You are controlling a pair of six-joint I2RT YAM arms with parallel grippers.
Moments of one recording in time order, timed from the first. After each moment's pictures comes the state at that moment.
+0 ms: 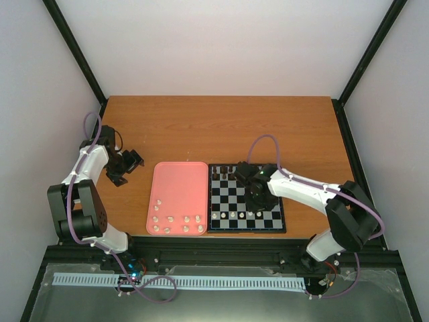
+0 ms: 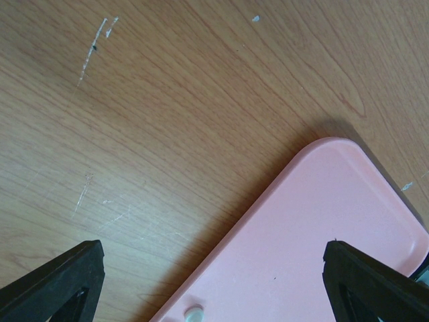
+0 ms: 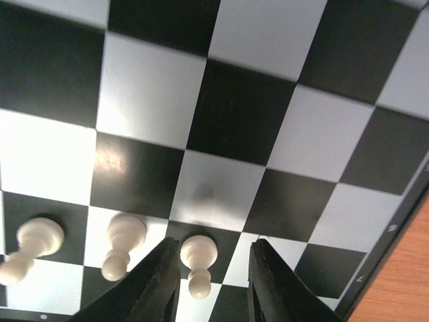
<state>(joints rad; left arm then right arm) 0.20 1.52 1.07 -0.92 0.24 -0.60 0.79 1.51 0.94 -0.98 0.10 0.55</state>
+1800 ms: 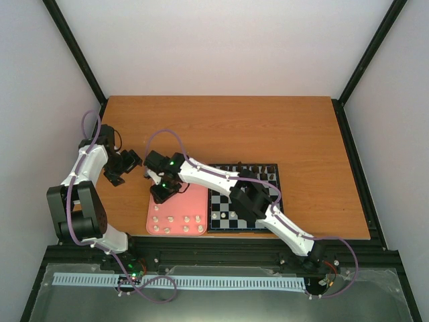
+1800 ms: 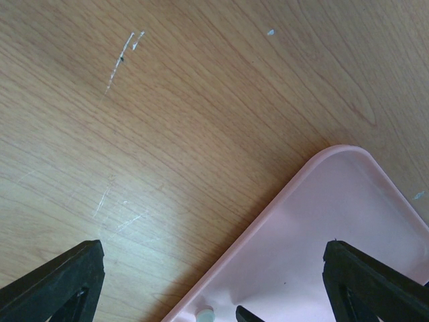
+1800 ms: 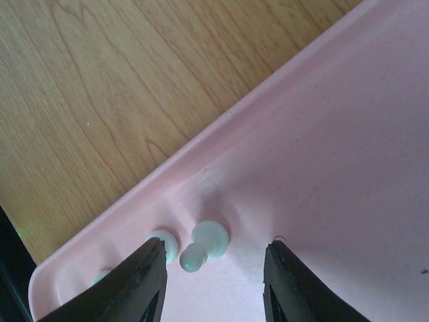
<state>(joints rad) 0.20 1.51 1.09 -0.94 0.20 -0.61 1.09 2.54 2.30 -0.98 -0.32 0.28</state>
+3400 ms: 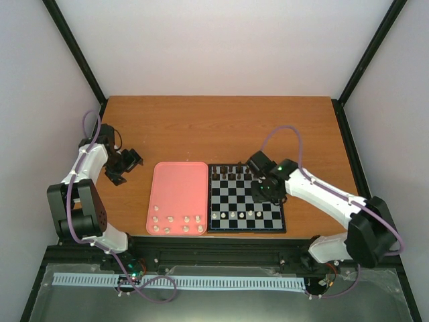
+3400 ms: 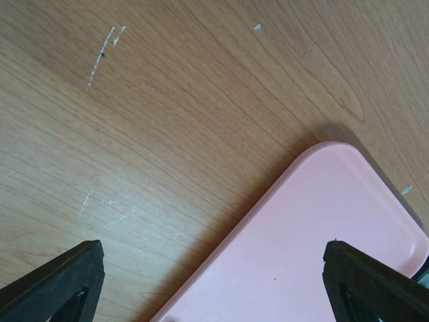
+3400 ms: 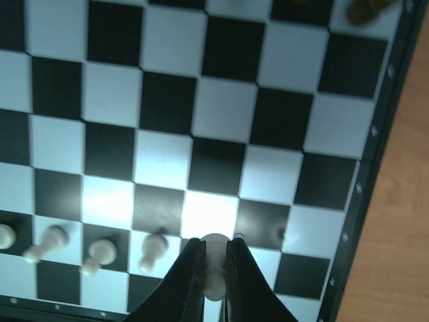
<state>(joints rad) 0.21 1.52 1.10 -0.94 0.23 -0.61 0.70 1.38 0.99 -0.96 0.08 0.56</state>
